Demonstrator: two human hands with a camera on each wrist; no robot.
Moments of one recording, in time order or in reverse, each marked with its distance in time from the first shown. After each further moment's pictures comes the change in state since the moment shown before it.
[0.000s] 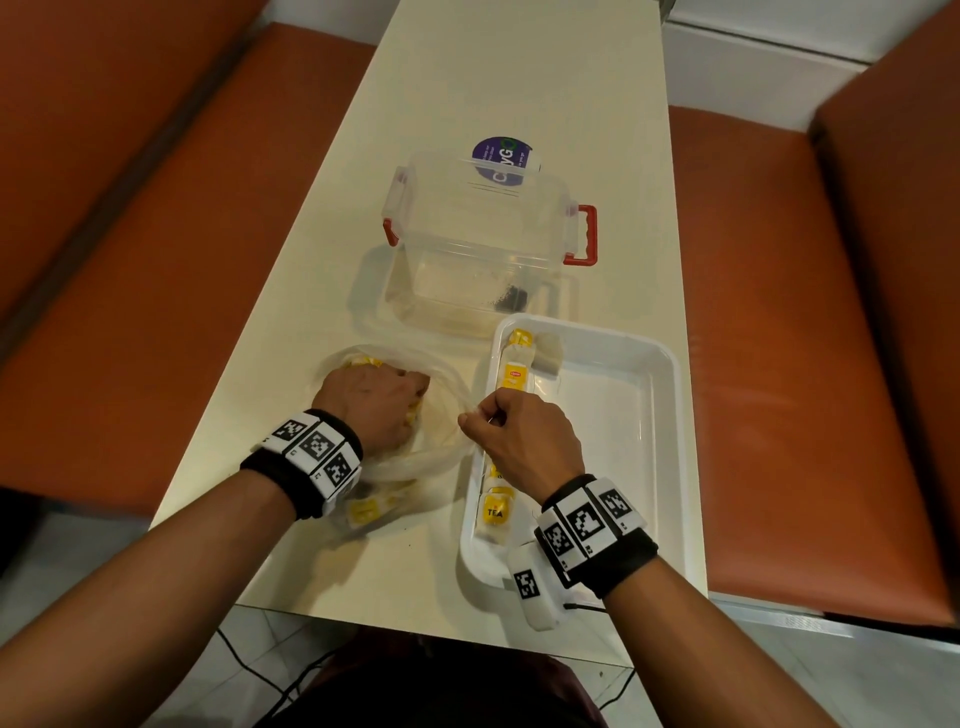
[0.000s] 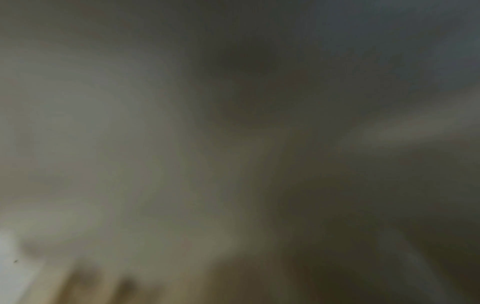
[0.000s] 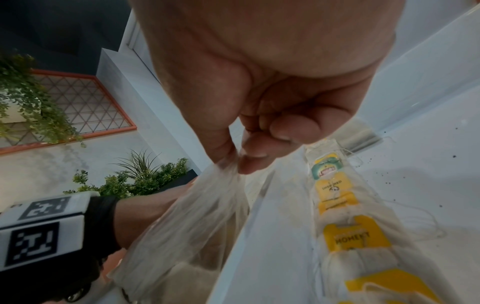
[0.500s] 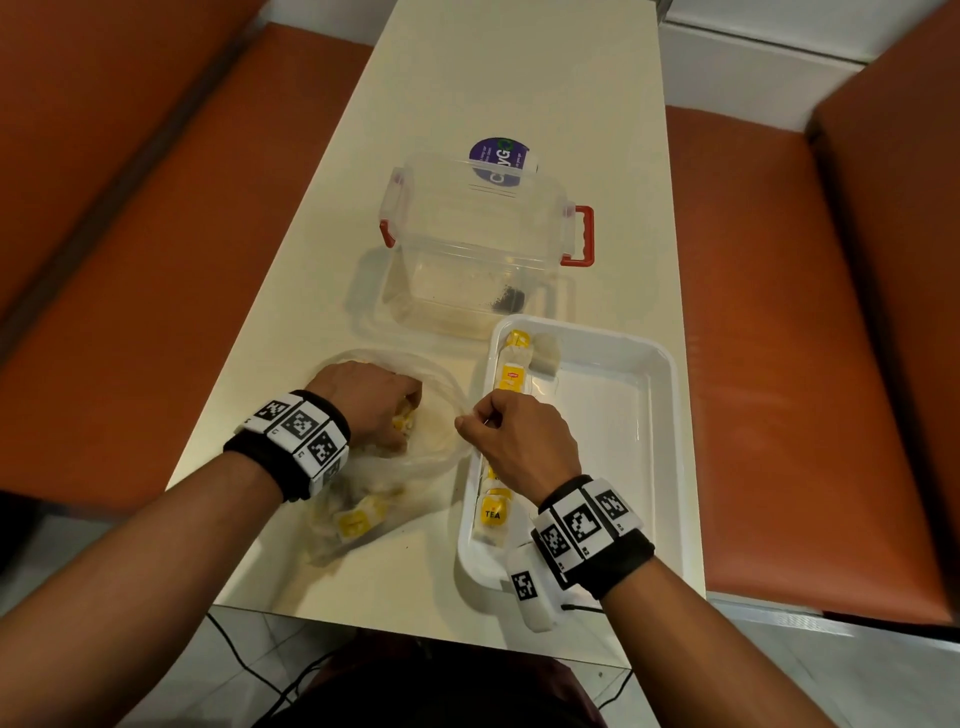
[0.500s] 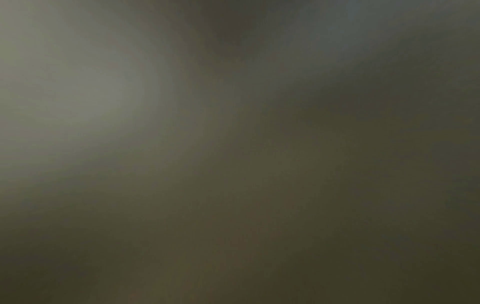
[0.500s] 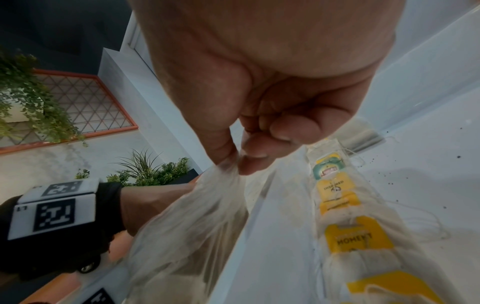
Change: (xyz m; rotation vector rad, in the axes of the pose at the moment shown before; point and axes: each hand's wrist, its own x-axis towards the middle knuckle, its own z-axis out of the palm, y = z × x) left_hand 0.011 -0.014 -0.006 -0.063 -0.189 0.055; right_hand 0.000 0.000 0.000 -0.007 -0.010 -0.017
